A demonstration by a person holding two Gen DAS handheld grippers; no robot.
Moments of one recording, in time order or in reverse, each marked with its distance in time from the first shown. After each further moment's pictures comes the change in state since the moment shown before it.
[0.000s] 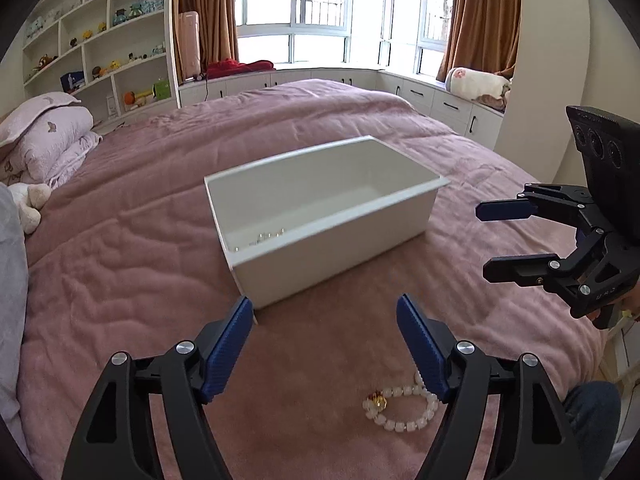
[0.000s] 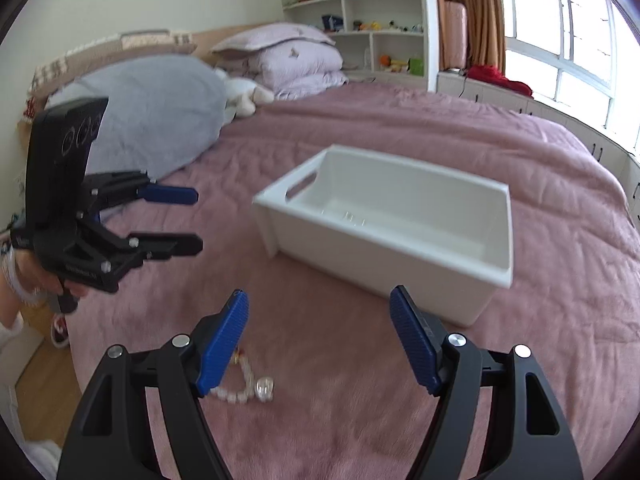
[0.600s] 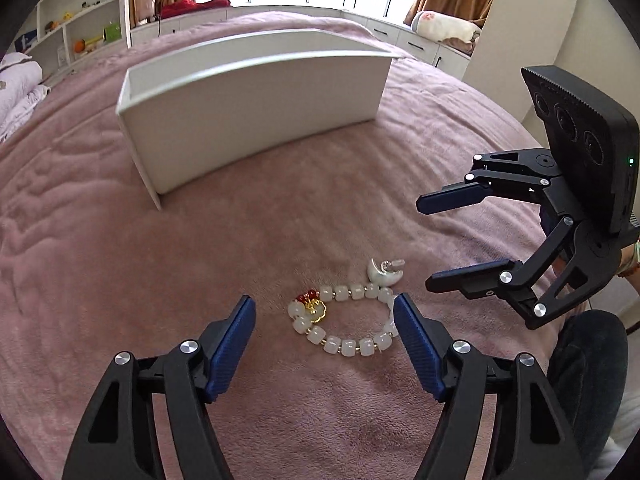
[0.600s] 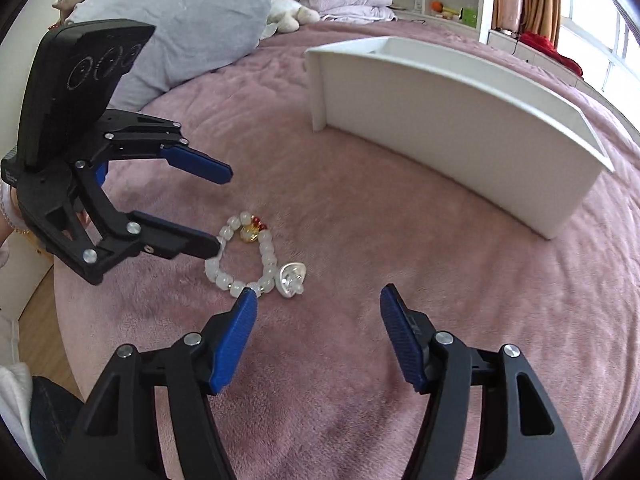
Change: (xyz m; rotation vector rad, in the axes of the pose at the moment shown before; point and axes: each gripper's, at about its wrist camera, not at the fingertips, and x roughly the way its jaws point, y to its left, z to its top) left arm 0.059 -0.034 -0.072 0.016 0.222 -0.170; right arm 0.062 0.035 -0.079 -0.121 0.213 0.085
